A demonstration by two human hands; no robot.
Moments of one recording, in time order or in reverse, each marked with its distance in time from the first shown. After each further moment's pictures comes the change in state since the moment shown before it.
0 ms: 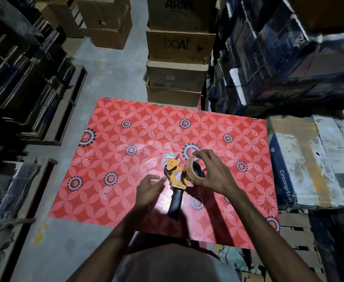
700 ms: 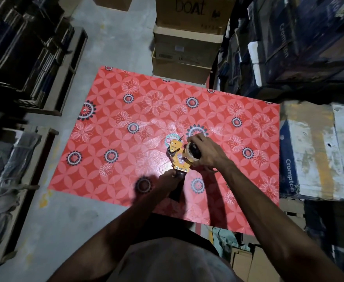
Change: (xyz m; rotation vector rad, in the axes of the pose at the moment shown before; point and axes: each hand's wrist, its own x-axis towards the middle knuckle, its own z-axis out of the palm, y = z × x) left_hand 0.024 -0.042 0.063 0.536 -0.229 -0.031; right_hand 0.064 0.025 0.045 -0.190 -0.296 -0.054
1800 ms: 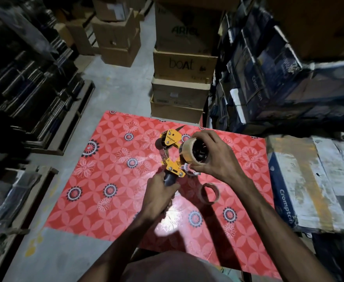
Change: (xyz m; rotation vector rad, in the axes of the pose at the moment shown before) left_hand -0.109 0.106 -0.078 -0.227 0.279 0.363; right_hand -0.066 -0.045 -0.140 0.146 0.594 -0.190
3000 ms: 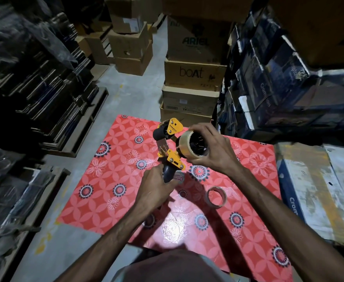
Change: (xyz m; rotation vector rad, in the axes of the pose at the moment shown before) left_hand -0.027 0.039 -0.042 0.262 0.060 0.038; right_hand 0.026 -0.022 -0.002 0.047 0.056 -0.126
